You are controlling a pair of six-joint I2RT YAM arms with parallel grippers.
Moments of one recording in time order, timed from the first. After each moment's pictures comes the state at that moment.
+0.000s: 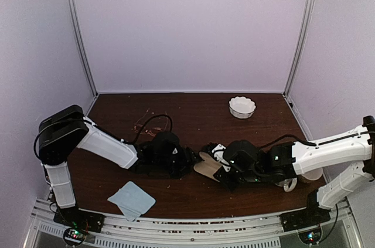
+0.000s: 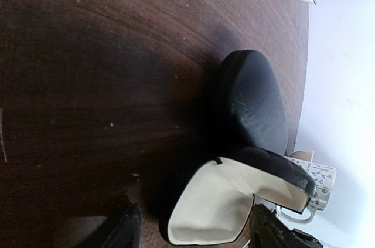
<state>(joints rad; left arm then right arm) -1.01 1.91 0.90 0.38 0.08 -1.38 1.20 1.38 0.79 -0.29 0.27 0.32</state>
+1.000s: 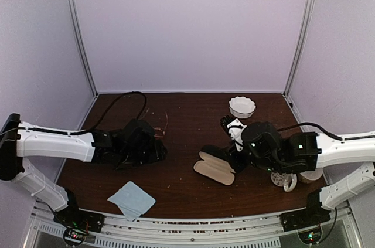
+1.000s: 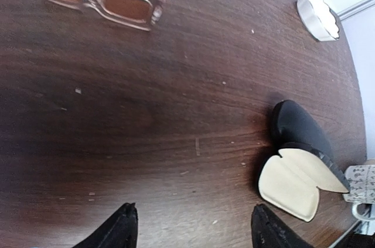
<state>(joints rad) -1.01 1.44 0.82 -0.21 -0.30 -1.04 1.20 1.20 0.85 -0.33 0.49 0.28</state>
